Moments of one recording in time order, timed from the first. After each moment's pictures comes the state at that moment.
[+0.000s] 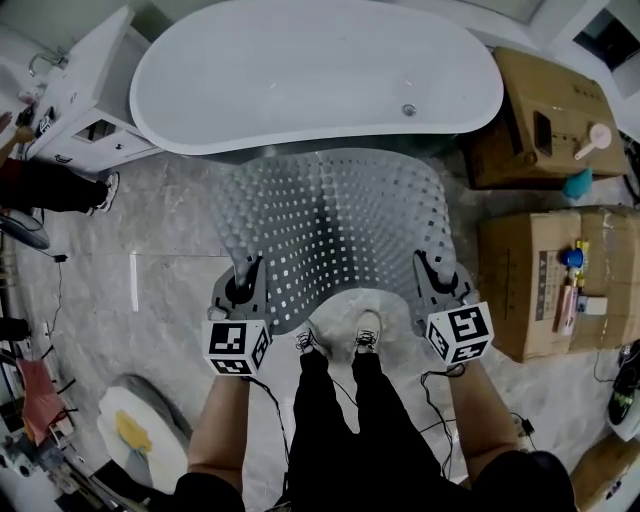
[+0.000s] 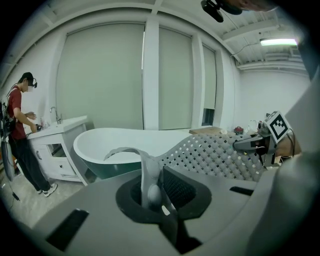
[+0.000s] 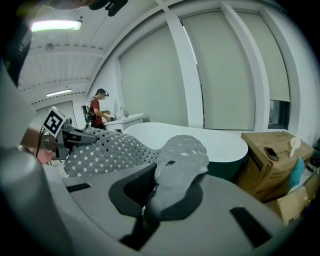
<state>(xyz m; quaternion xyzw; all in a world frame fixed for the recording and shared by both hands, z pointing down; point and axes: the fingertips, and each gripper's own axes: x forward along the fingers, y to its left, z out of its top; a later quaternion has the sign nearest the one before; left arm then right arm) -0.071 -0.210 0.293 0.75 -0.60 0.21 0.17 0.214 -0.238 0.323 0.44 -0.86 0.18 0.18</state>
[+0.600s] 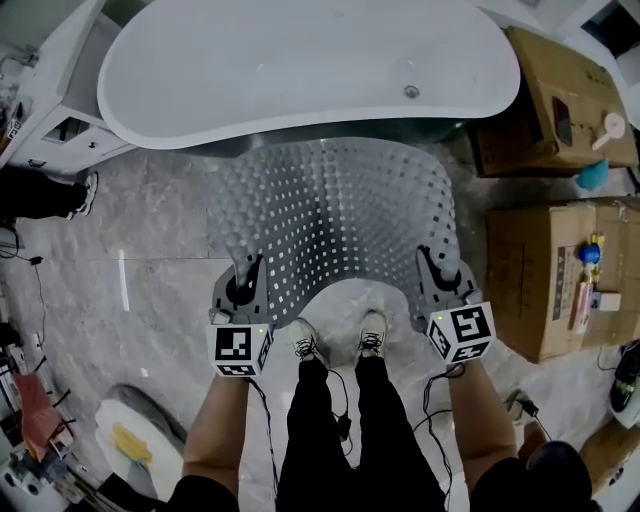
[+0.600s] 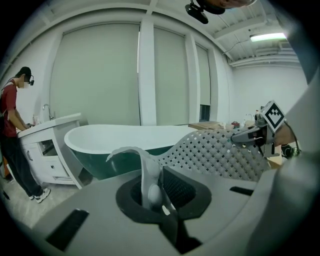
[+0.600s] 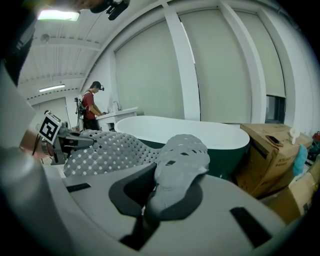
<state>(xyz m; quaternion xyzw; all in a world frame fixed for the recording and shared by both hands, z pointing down) -0.097 -0.236 0.410 0.77 -0.58 0.21 0.14 0.189 -0.260 0.426 0.46 -0.85 0.18 0.19</state>
